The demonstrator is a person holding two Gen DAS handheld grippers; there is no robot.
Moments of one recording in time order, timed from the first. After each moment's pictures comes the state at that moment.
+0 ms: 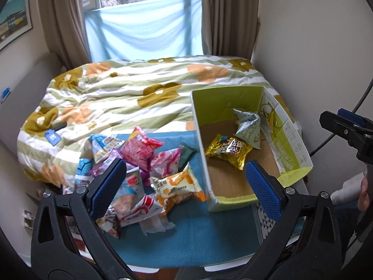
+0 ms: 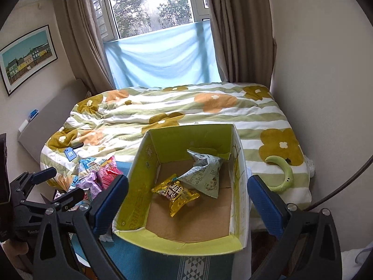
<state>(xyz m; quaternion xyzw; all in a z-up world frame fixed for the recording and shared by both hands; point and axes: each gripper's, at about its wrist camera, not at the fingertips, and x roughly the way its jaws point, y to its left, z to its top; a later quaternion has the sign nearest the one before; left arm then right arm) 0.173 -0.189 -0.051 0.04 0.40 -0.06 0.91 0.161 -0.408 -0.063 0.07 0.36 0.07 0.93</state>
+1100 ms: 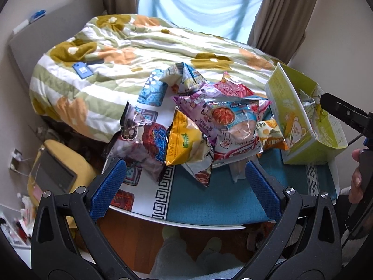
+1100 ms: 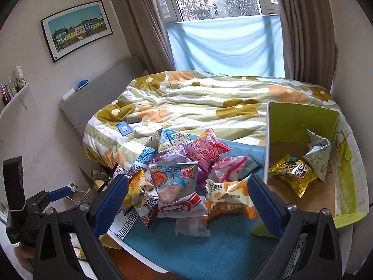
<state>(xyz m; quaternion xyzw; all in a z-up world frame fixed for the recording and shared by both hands) 0.105 0.062 -0.158 -0.09 0.45 0.00 0.89 0.130 -0.183 -0.119 0.05 0.37 0.22 0.90</state>
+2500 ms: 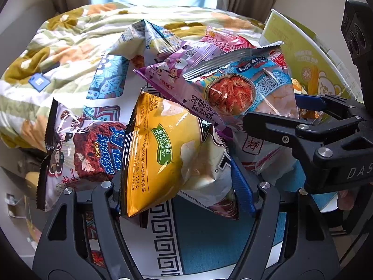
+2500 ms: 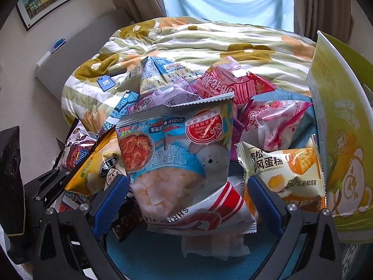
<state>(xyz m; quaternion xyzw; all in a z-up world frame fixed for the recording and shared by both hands) 0.195 0.046 -0.266 0.00 0.50 -0.11 0.86 0.202 -0.094 -0.257 0.02 0.50 0.20 0.84</state>
